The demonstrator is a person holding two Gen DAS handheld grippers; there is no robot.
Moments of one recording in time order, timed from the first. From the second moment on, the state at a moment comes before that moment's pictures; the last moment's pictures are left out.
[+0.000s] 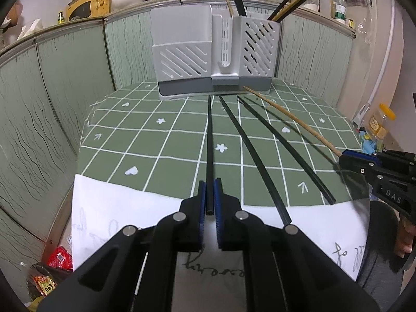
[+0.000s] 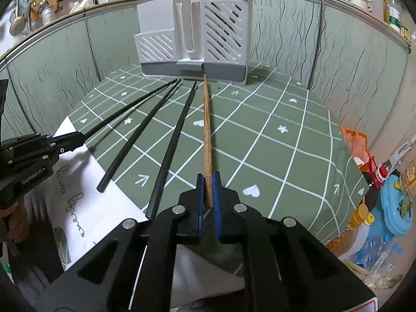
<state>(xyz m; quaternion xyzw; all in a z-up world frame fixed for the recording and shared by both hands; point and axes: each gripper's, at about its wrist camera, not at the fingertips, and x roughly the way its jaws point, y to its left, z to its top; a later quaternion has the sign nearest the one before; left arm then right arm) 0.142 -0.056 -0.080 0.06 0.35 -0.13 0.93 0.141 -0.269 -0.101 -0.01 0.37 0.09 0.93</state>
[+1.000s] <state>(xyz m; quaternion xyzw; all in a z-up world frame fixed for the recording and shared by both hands) 0.134 -0.045 -0.025 0.05 0.31 -0.13 0.94 0.113 -0.281 -0.029 0.00 0.31 0.10 0.94</state>
